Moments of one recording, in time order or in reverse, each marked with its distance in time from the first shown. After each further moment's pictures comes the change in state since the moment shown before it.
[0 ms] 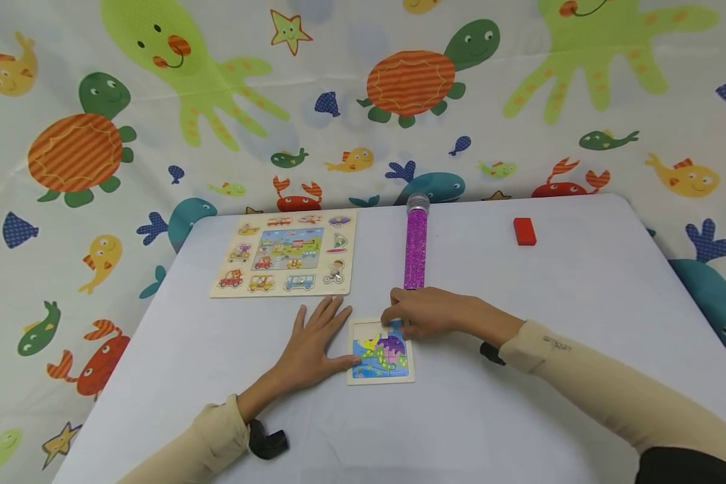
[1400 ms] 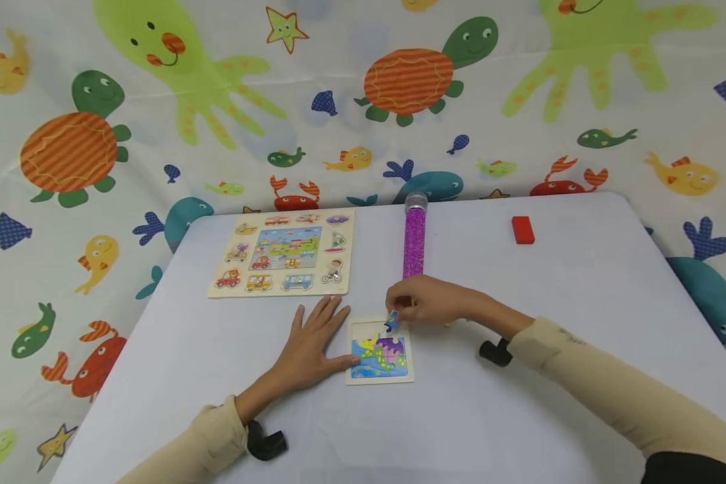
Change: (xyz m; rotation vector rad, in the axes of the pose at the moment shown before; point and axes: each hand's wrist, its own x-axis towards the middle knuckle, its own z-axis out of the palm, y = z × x) left_hand 0.001 0.001 0.000 -0.006 -0.007 -0.015; right_hand -0.009 0.007 -0.019 0.383 0.099 0.032
